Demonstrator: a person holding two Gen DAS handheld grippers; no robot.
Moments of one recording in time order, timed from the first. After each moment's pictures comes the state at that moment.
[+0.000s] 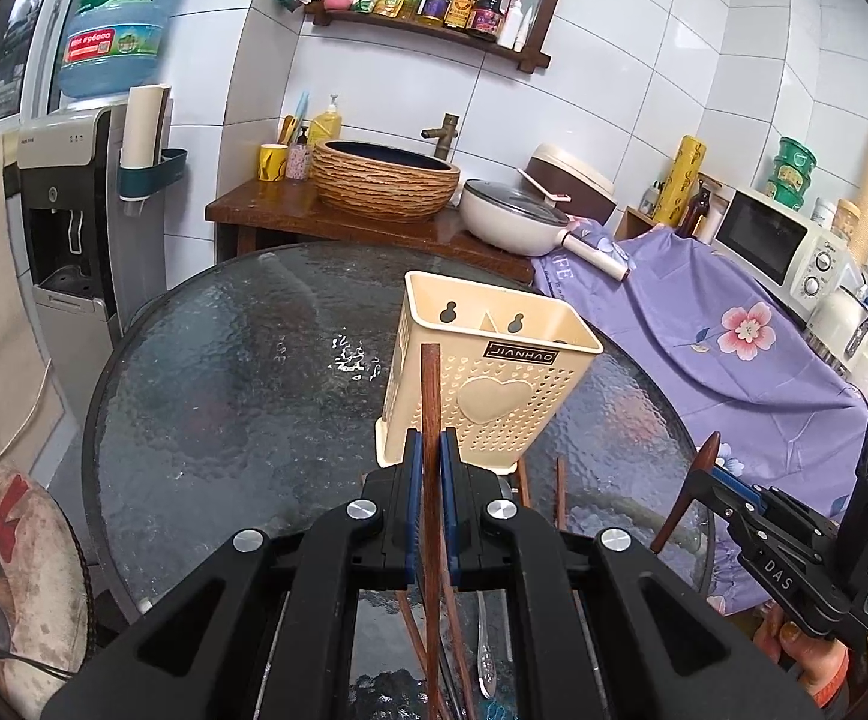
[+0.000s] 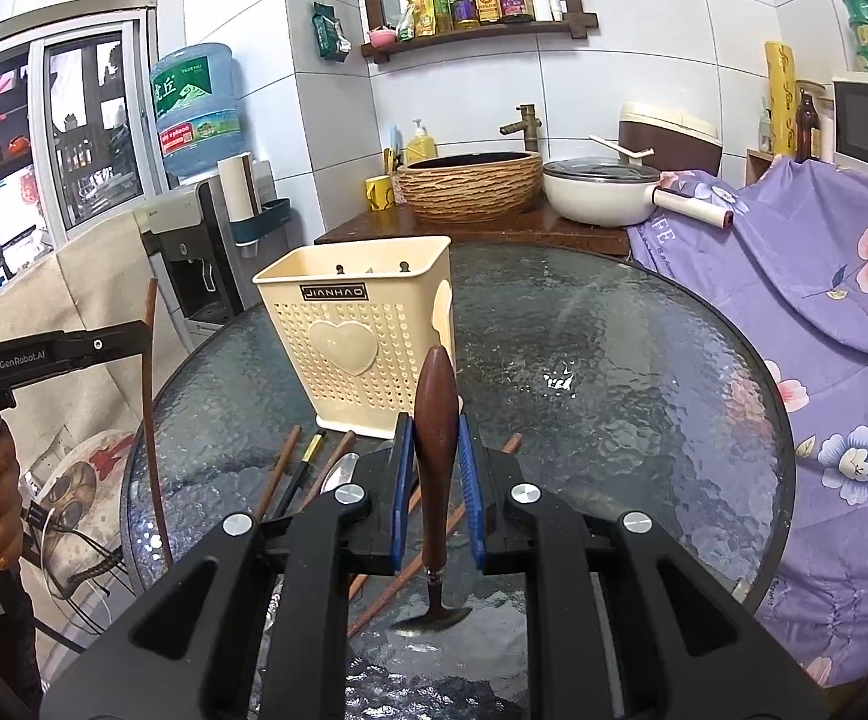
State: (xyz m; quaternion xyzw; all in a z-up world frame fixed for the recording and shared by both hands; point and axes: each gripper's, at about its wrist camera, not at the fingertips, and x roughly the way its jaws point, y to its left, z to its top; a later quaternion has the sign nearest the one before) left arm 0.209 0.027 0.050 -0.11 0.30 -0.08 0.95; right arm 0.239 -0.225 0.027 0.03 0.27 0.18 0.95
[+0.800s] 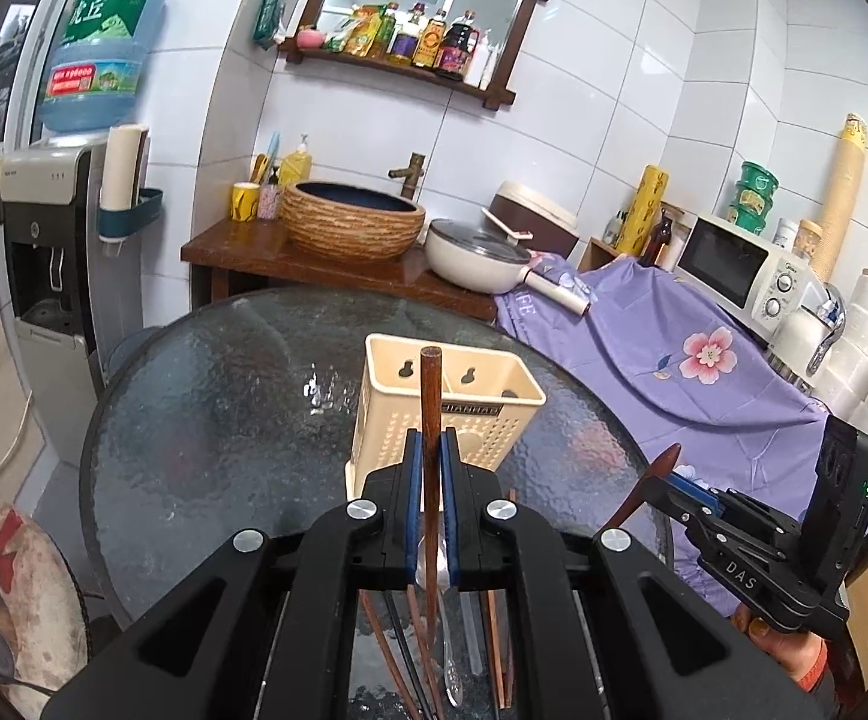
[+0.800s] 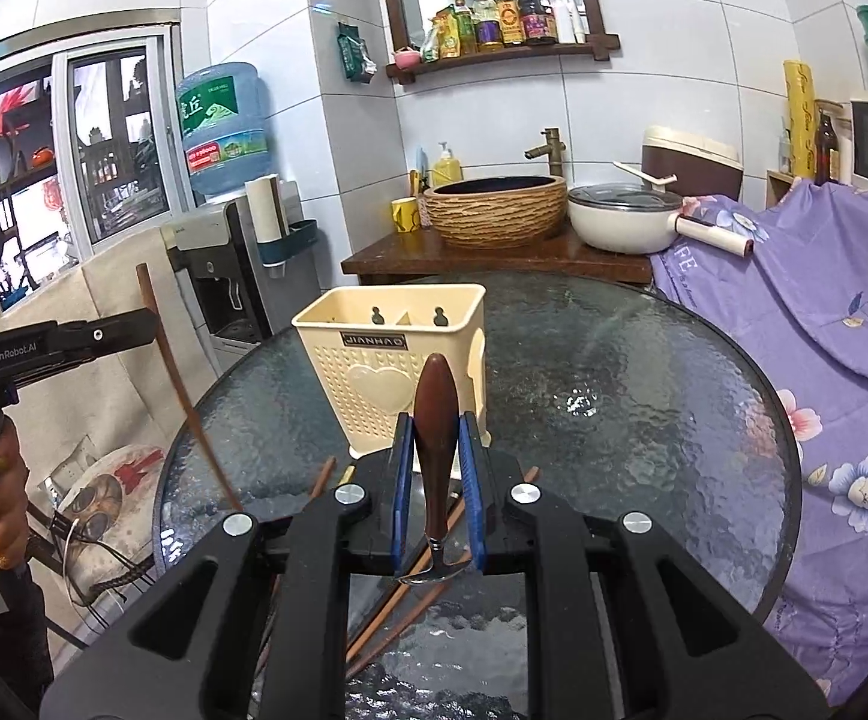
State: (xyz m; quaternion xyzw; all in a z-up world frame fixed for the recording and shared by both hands) left arm 0.192 0.025 0.091 -0.11 0.25 -0.11 0.95; right arm 0.240 -0.222 0.060 0.03 0.25 0.22 0.94
